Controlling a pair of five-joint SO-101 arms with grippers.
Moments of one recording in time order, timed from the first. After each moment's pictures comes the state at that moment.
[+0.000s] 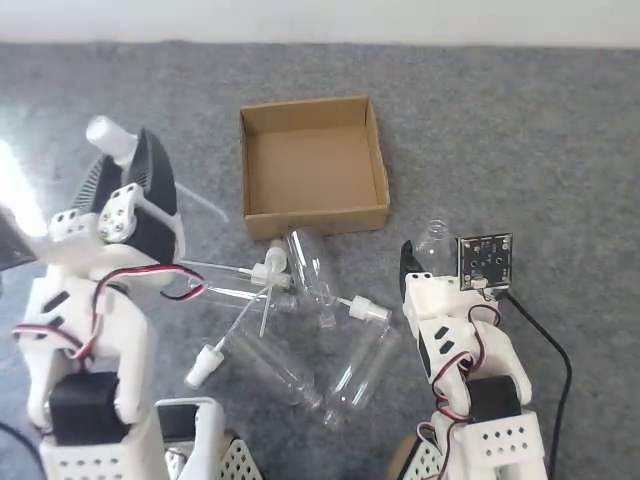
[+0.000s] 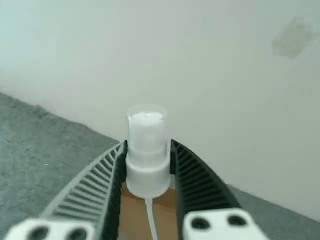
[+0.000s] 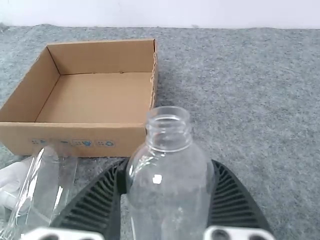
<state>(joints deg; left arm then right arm) -8.6 -70.3 37.8 51.6 29.6 -13.8 -91.2 87.6 38.7 -5.4</state>
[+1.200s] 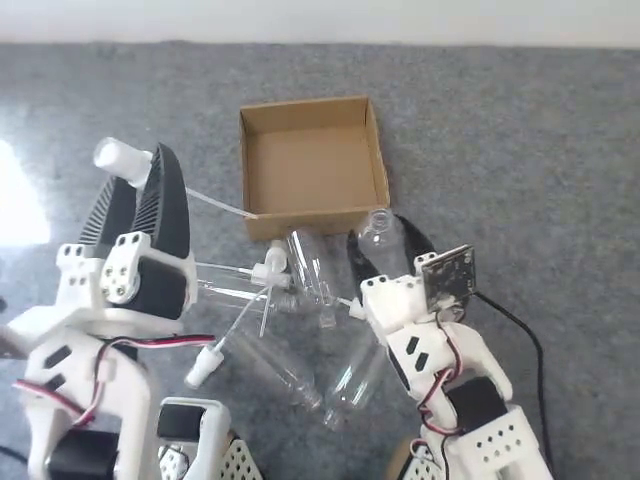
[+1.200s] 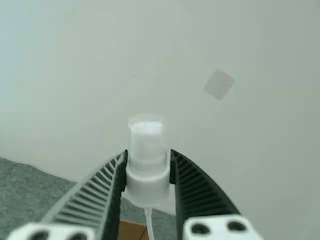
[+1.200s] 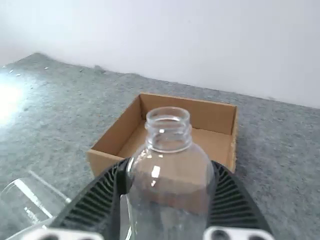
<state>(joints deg) -1.6 -83.4 41.6 49.4 32.0 -30.5 -91.2 87.6 25.2 -2.8</state>
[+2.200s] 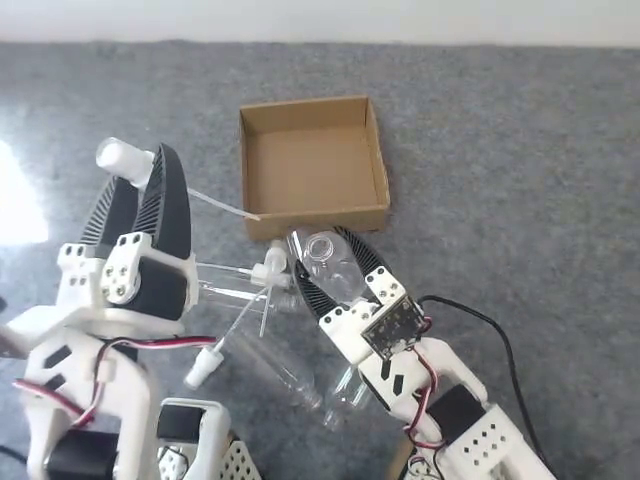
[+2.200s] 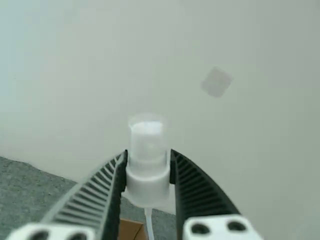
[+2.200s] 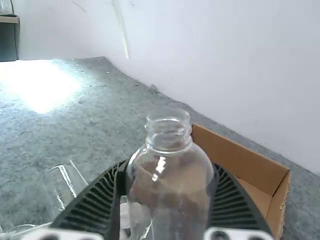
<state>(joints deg) -1.1 -83.4 41.8 49.5 32.5 -42.0 -91.1 95.7 10.0 9.5</state>
